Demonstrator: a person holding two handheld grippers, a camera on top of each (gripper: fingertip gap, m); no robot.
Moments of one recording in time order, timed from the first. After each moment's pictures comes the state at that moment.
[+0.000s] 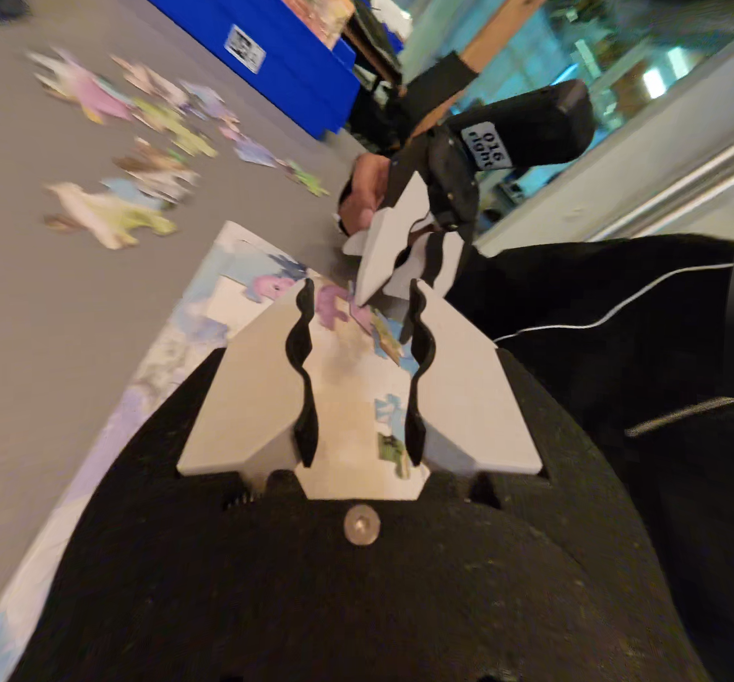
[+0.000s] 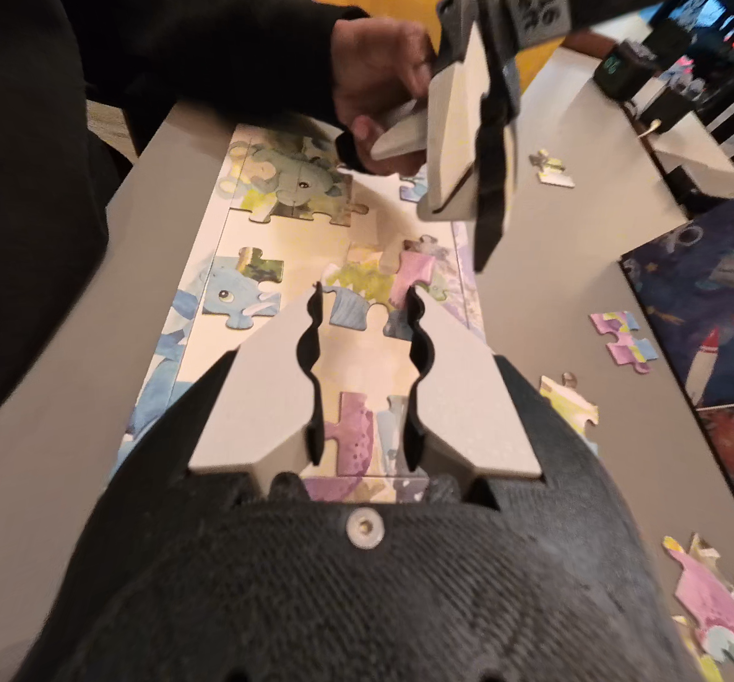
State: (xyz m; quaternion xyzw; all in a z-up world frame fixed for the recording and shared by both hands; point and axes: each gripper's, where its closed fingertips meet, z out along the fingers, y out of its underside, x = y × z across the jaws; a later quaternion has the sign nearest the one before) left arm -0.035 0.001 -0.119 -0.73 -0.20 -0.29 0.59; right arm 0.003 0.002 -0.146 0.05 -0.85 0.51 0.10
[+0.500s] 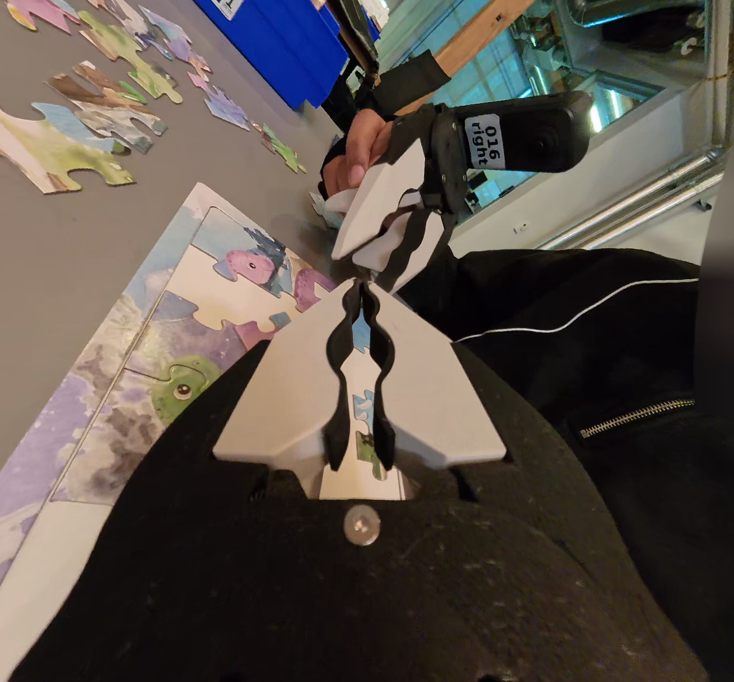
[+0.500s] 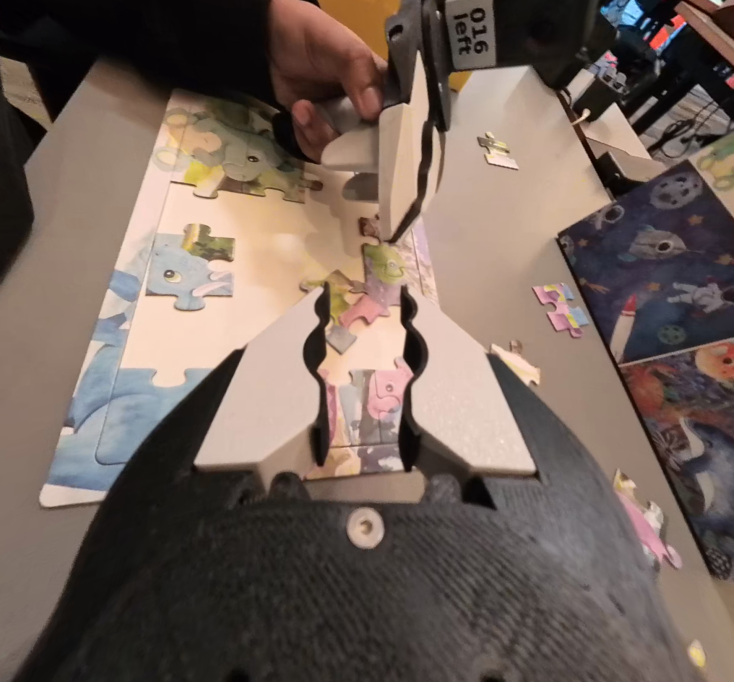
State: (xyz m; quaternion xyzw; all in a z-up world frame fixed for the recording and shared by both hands) left arm -0.025 0.008 -0.131 -0.71 -0.23 -0.36 0.56; right arm -0.019 0.017 -0.147 0.03 -0.86 0.49 0.16
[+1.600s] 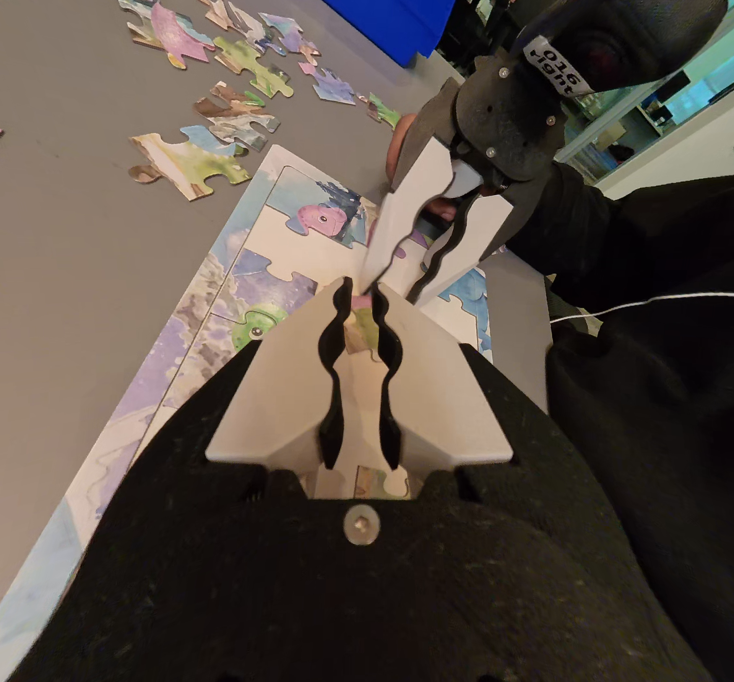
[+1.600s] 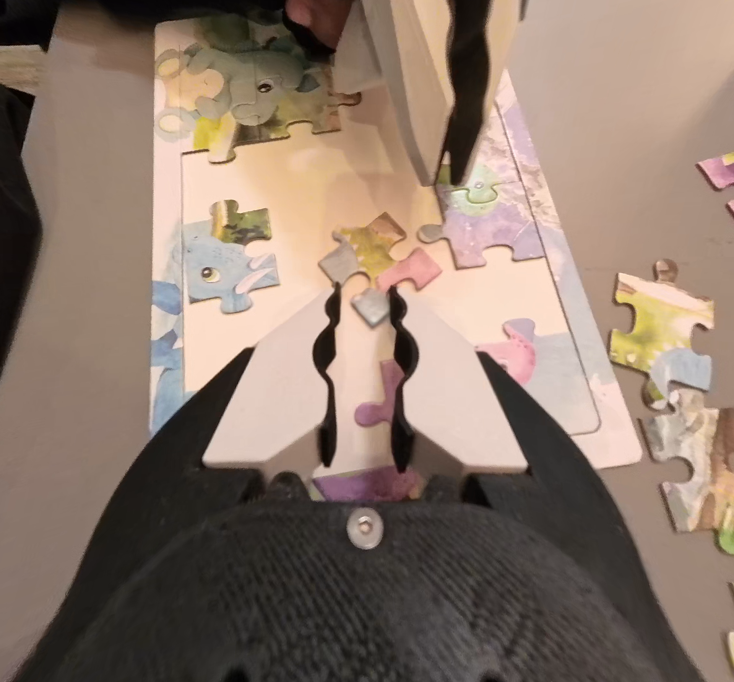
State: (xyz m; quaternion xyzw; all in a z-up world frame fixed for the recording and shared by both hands) left arm -0.048 0.000 -0.167 -0.81 -0.21 -0.18 0.52; right arm -0.015 0.014 -0.208 -0.06 -0.91 0.41 0.02
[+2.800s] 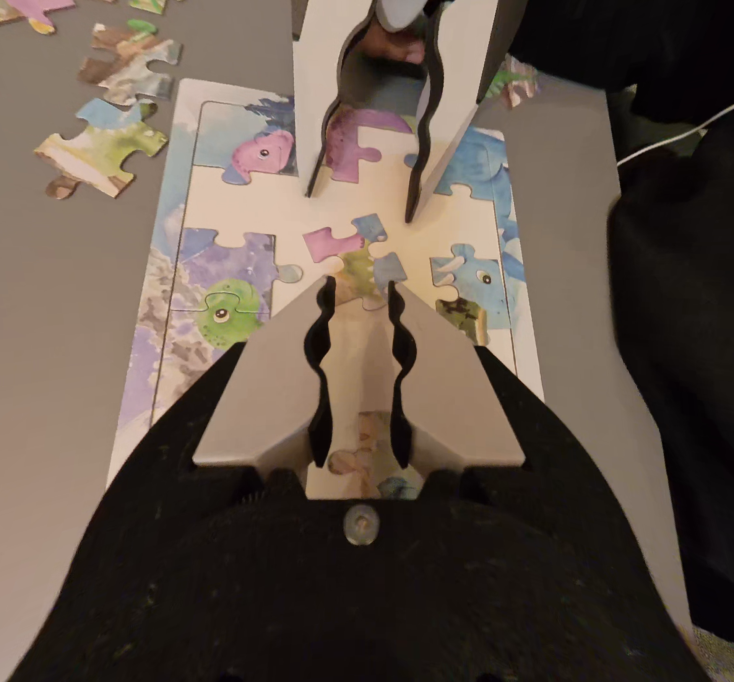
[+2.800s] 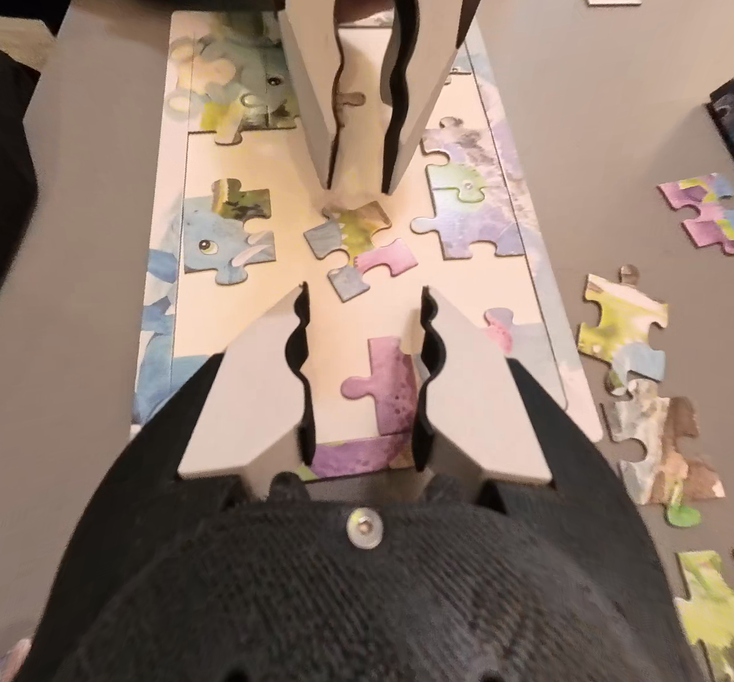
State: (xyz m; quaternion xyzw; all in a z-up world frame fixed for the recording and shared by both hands) left arm -0.014 -0.012 -0.191 -0.91 -0.05 -0.09 0.41; right arm -0.017 0.026 -0.203 -0.02 -0.90 0.42 0.05
